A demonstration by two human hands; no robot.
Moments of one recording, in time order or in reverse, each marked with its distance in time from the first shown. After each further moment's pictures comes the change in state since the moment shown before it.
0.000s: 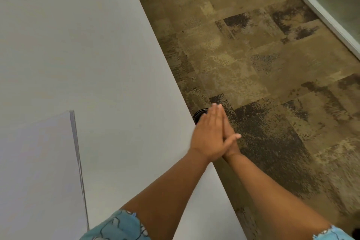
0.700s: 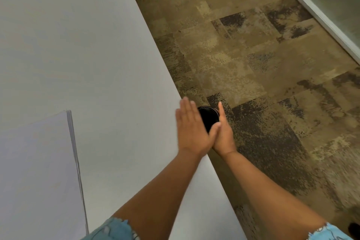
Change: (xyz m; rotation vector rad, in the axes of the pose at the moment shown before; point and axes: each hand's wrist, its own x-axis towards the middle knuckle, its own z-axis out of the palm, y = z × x) left_hand -0.008 -0.016 -0.003 0.091 0.111 -0.290; right_hand 0.013 0.018 -0.026 -0.362 -0.055 0.188
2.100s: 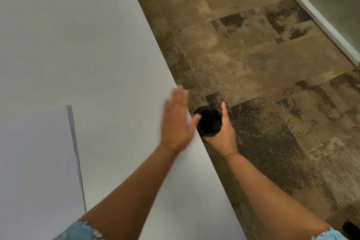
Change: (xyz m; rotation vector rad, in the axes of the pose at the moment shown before) left_hand 0.004 -0.041 -0.024 -0.312 0.226 0.241; right_hand -0.015 -0.004 -0.011 -0.183 0.034 0.013
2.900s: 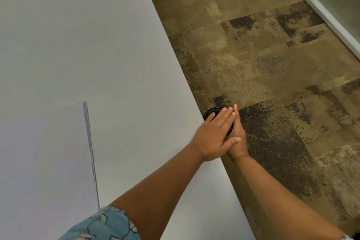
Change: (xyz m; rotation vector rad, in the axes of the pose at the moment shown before) left_hand -0.006 0.032 0.022 0.087 -0.433 0.279; right_hand 0.001 0.005 0.008 0.122 0.050 -0.066
